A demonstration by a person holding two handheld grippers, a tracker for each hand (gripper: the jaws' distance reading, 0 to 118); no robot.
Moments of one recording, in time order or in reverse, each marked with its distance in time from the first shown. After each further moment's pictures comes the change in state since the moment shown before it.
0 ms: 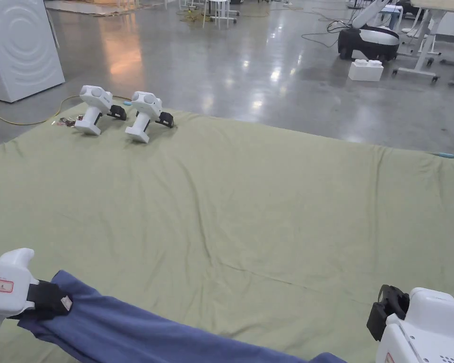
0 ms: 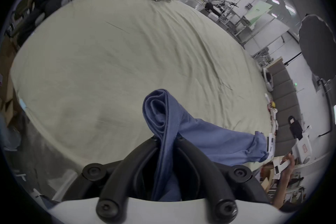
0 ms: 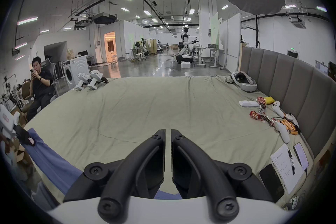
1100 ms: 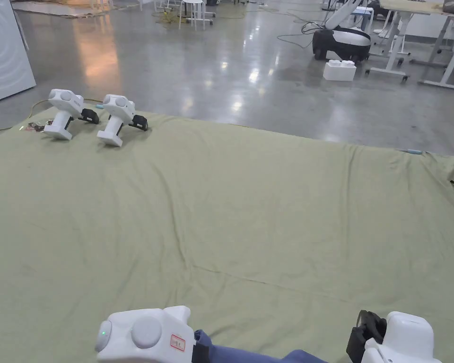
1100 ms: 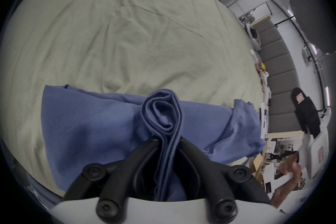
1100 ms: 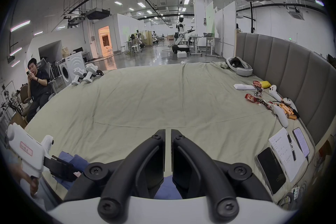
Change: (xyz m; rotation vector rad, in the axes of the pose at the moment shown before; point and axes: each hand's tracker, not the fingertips) left arm 0.226 -0.086 -0.158 -0.267 -0.148 -0.138; right arm 0.025 -0.027 0.008 -0.090 -0.020 -0.049
